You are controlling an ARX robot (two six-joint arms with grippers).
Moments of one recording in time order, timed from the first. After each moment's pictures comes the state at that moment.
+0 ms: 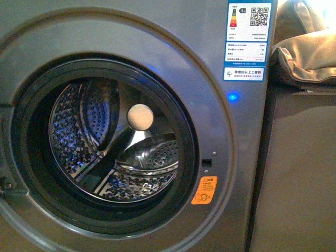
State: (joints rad) left arm 0.00 0.32 0.07 0.25 0.00 -0.01; right arm 0.00 0.00 0.01 0.00 0.00 0.00
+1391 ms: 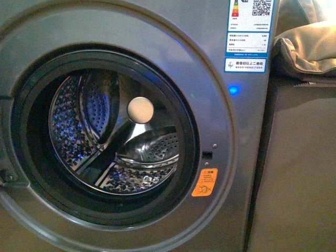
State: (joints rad) left arm 0.00 0.01 0.02 0.00 0.00 0.00; right arm 0.00 0.00 0.01 0.00 0.00 0.00
